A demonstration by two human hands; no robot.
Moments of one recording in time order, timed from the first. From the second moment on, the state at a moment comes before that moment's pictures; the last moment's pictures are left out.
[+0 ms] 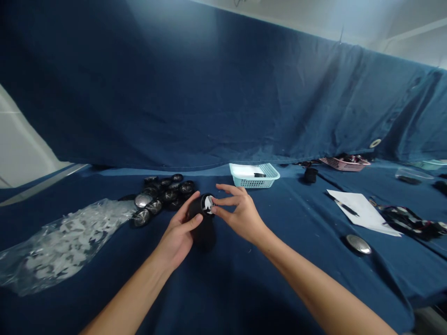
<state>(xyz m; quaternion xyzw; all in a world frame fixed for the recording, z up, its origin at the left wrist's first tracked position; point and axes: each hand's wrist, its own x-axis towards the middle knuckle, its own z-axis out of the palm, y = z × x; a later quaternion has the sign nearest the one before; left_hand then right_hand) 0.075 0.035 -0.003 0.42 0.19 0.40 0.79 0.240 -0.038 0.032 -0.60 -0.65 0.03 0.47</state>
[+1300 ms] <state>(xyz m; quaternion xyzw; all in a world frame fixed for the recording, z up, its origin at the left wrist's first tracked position) 0.076 0.043 -0.011 0.41 0.20 0.42 0.79 0.222 -0.049 0.018 -0.68 -0.60 -0.01 0.41</state>
